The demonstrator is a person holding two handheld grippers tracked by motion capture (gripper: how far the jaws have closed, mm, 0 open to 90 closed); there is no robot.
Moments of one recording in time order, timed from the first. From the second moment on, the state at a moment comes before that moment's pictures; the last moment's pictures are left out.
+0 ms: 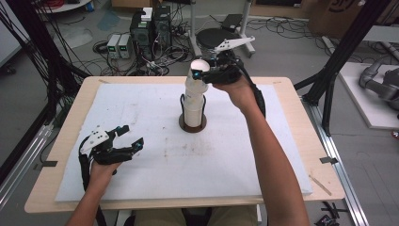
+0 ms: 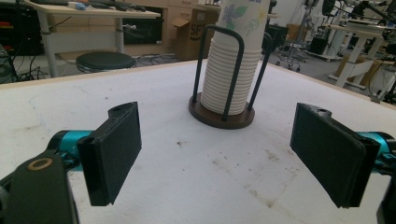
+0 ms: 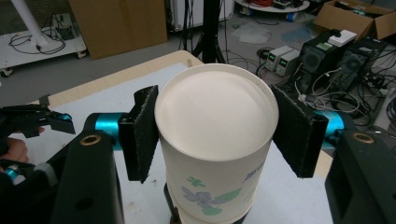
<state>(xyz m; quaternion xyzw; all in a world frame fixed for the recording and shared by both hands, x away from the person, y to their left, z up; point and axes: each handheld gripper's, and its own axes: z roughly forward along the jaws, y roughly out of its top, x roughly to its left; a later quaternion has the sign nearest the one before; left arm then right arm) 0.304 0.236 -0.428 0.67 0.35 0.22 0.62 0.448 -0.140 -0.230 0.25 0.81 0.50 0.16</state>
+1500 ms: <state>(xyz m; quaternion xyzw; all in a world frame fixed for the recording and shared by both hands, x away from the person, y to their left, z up) 0.296 0.203 -0.419 0.70 0.28 0.19 0.63 0.357 -0.220 -0.296 0.24 0.83 0.49 0.13</state>
